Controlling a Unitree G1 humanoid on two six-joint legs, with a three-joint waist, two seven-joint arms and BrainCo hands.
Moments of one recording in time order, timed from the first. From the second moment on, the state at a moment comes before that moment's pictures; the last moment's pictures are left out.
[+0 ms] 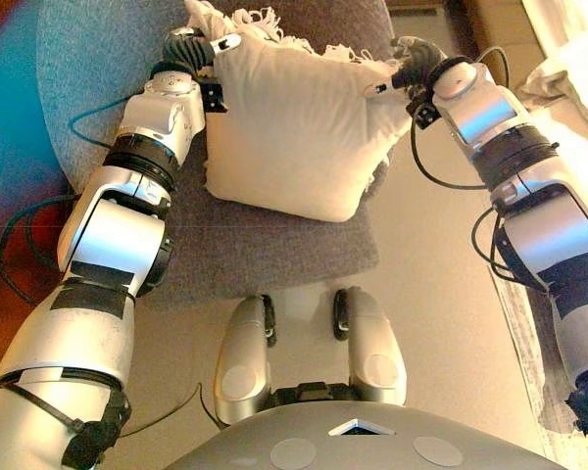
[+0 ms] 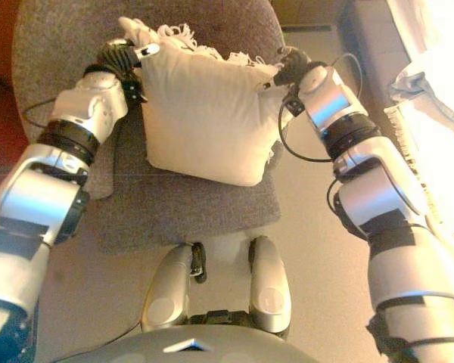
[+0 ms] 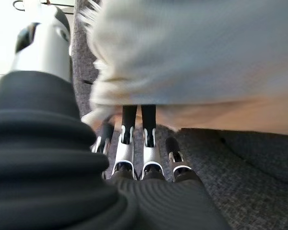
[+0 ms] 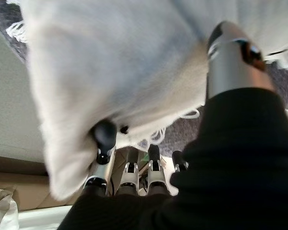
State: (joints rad) left arm -1.21 0.46 -0.41 1.01 -0.62 0.27 0.35; right arm -1.26 -0.49 0.64 0.90 0.18 0.43 0.06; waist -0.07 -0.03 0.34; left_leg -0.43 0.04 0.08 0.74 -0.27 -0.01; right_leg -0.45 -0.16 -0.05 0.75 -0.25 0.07
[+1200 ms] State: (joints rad) left arm -0.24 0.40 0.00 0.18 -0.57 -0.06 0.22; right arm -0.30 -0.56 0.14 0.19 0.20 0.26 -0.10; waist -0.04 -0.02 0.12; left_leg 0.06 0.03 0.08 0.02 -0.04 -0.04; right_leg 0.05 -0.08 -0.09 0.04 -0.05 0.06
